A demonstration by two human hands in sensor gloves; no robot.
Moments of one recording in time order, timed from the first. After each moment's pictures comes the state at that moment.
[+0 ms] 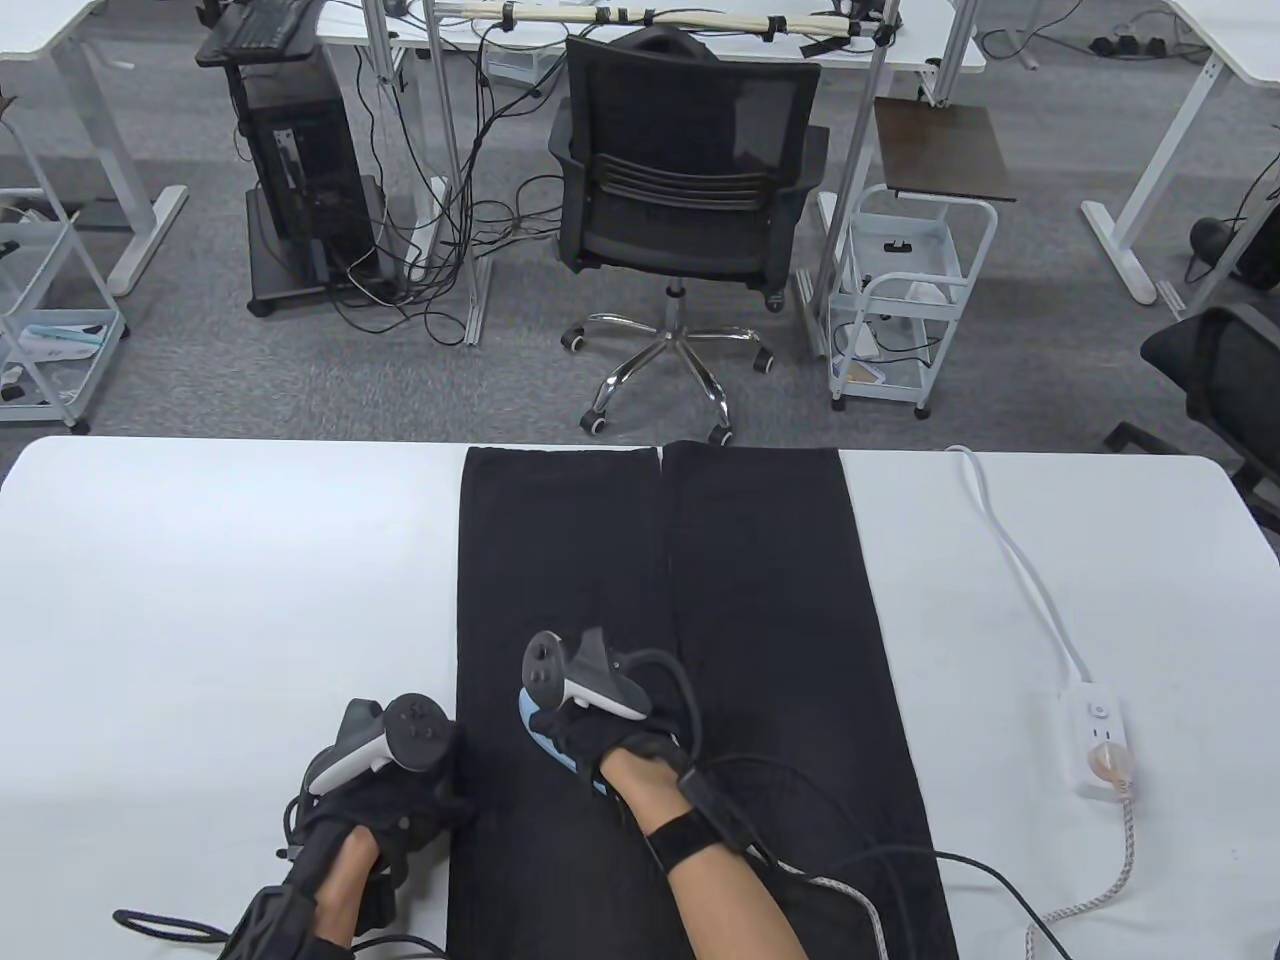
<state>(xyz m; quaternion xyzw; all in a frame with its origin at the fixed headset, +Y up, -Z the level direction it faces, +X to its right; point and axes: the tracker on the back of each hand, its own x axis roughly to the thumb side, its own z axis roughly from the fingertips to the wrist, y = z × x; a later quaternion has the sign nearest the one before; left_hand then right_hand) -0.249 -0.813 -0.359 -0.31 -0.09 0.13 0.94 -0.047 -0.756 -0.391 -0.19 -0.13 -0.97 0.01</state>
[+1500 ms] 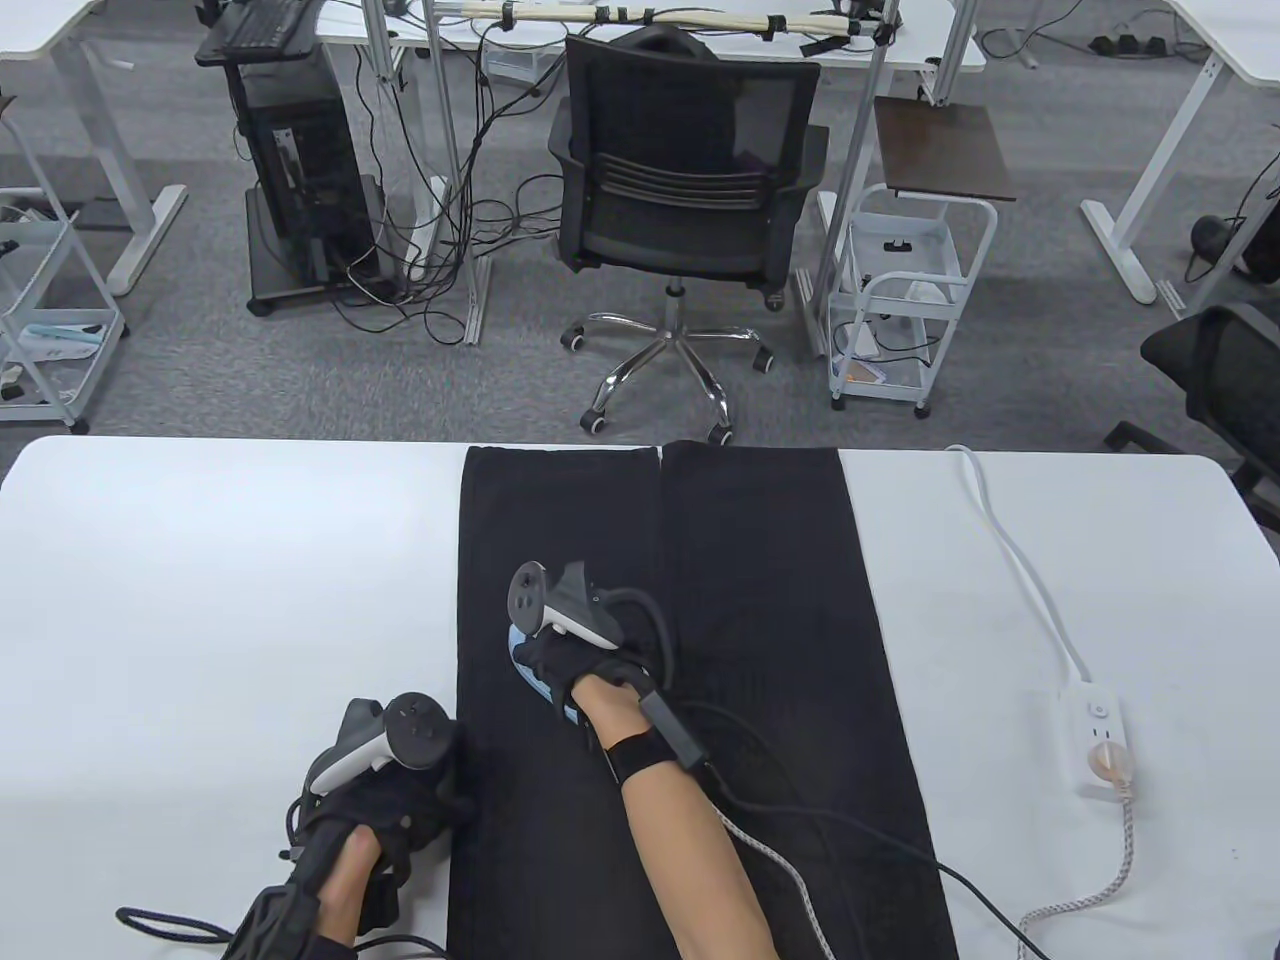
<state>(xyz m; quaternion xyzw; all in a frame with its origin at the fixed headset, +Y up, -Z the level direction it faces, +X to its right) -0.248 -0.813 -0.358 -0.31 -0.09 0.14 0.93 -0.072 -0.755 -0.481 -0.11 -0.12 -0.99 0.00</state>
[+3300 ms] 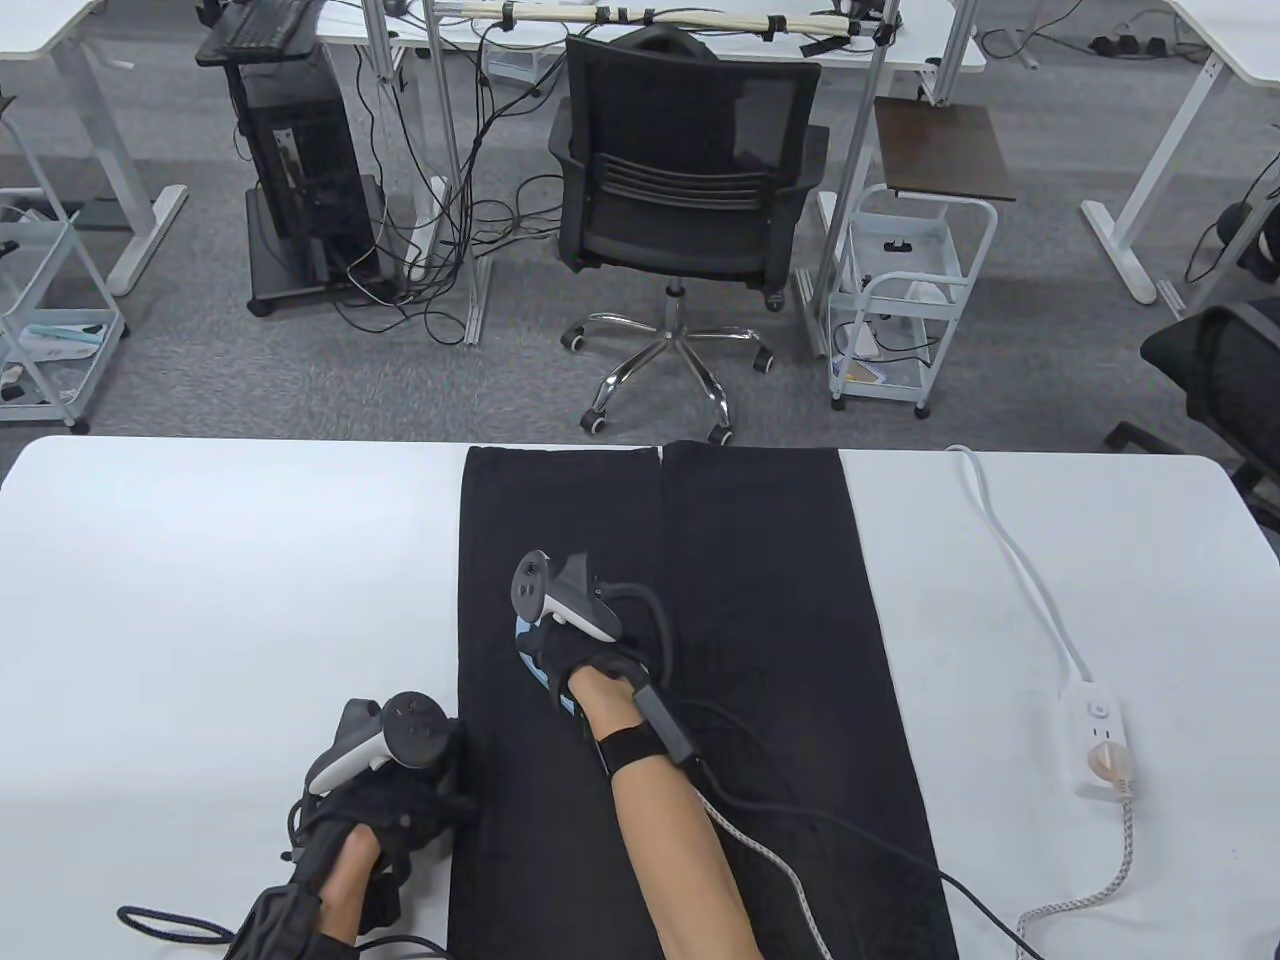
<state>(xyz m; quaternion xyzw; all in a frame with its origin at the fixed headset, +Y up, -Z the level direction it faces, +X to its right) -0.250 -0.815 -0.359 -0.31 -0.09 0.16 0.93 -0.071 -0.755 -0.491 -0.07 -0.13 -0.99 -0.01</state>
